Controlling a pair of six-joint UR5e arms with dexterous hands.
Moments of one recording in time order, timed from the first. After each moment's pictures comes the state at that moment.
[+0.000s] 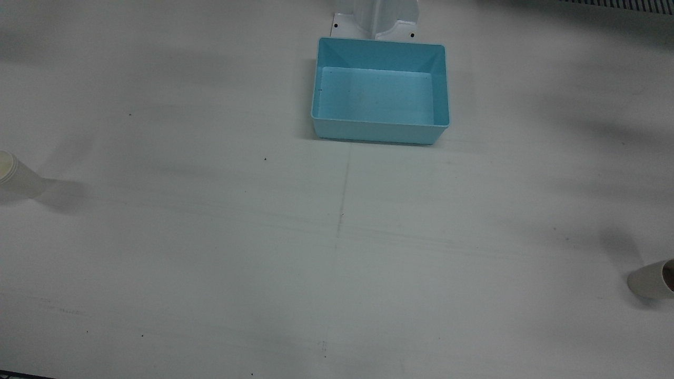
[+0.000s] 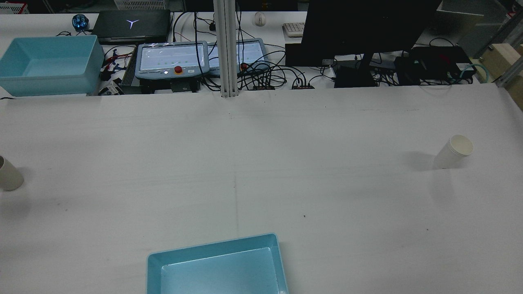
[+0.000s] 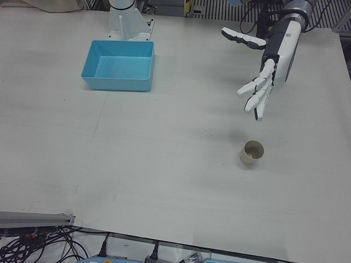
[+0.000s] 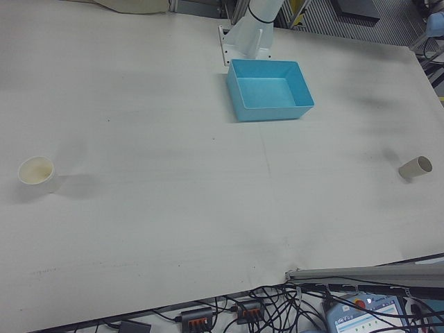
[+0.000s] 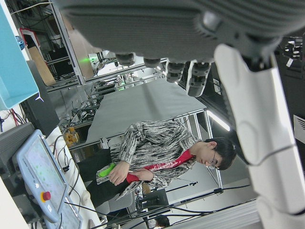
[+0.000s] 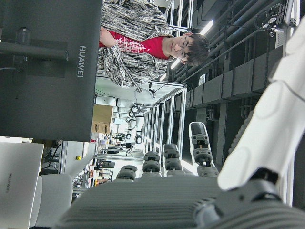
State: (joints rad) left arm -1.22 -1.43 -2.25 0.28 1.43 0.34; right arm 1.62 -1.80 1.88 -3.06 -1.55 -0.05
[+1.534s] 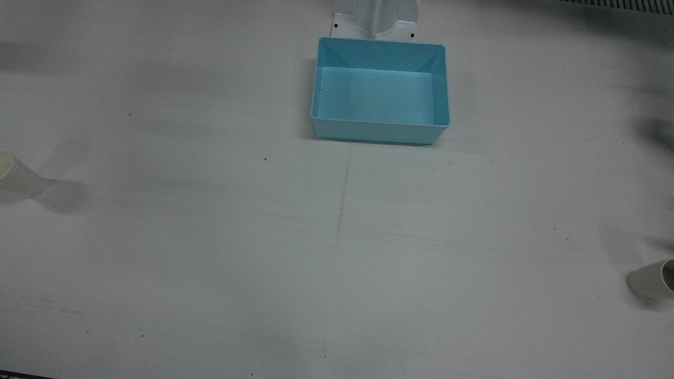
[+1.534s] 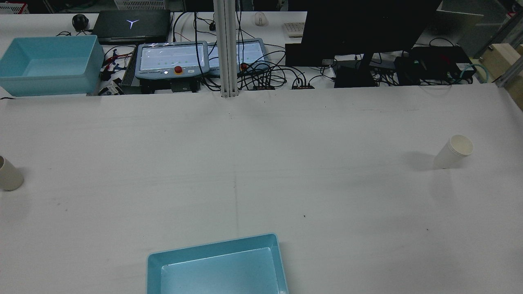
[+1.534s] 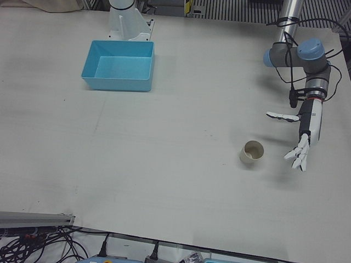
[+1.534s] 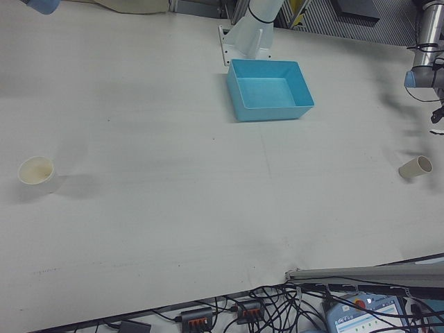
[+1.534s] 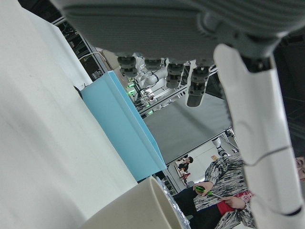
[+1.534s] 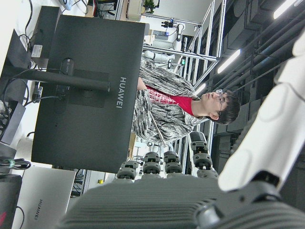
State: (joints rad) left arm -1.09 -1.38 -1.41 -0.51 1.27 0.58; right arm 1.49 -1.75 1.81 -3.04 -1.56 -0.13
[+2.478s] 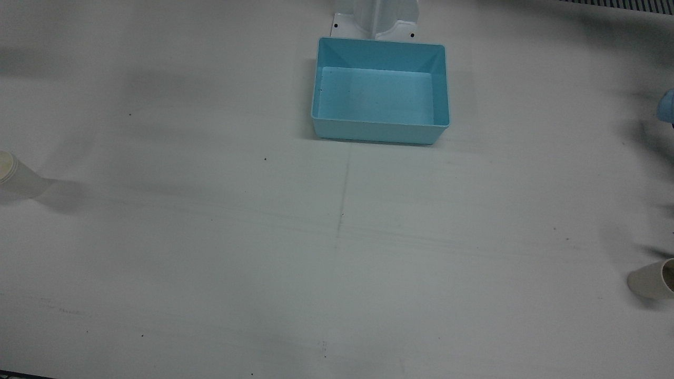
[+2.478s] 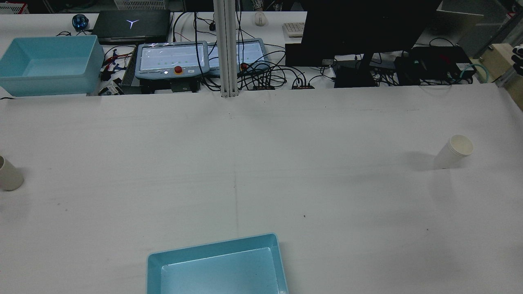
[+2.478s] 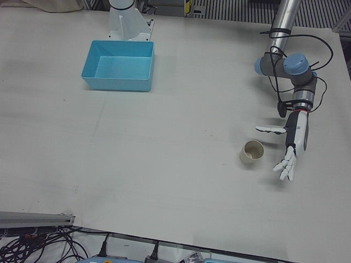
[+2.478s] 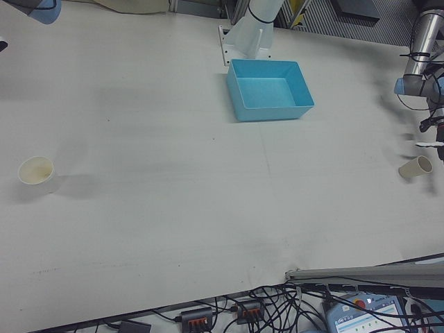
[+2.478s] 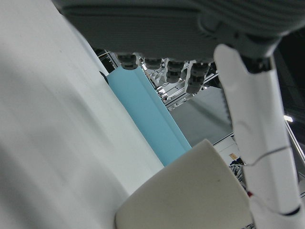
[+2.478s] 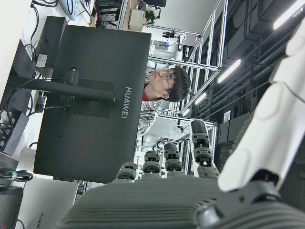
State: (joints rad) left arm -0.98 -1.47 -1.30 -0.46 1.17 0.62; right arm 1.46 -1.73 1.75 -2.98 -1.56 -0.13
